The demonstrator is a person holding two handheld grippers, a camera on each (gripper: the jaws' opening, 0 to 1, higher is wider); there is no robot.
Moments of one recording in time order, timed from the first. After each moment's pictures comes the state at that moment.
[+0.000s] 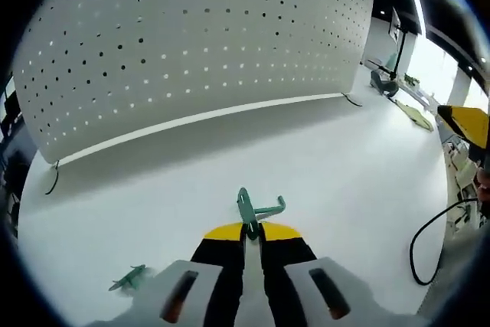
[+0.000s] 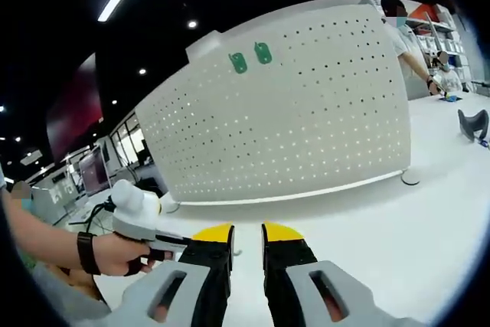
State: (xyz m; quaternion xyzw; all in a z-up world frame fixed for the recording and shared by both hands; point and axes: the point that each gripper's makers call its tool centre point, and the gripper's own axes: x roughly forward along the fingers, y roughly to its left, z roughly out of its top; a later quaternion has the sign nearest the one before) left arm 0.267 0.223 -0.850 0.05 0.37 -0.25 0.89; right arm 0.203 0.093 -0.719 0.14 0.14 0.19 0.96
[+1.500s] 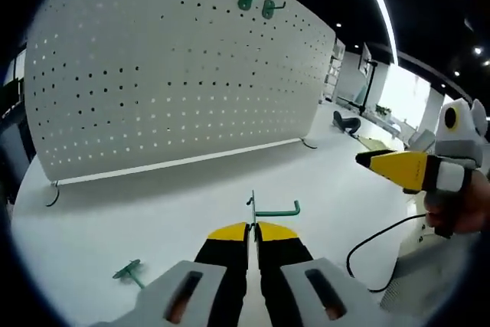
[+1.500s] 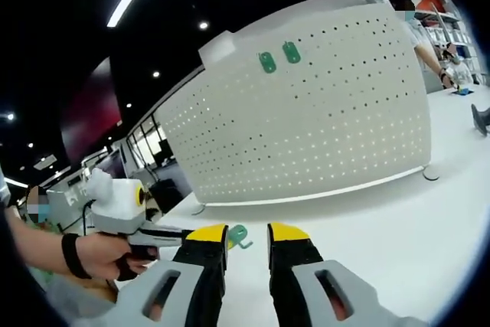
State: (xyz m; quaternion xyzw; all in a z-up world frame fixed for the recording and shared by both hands) left arm 0.222 0.210 -0.764 -0.03 0.27 -0.32 0.91; right arm 0.189 0.135 -0.700 0.16 0.13 0.23 0.95
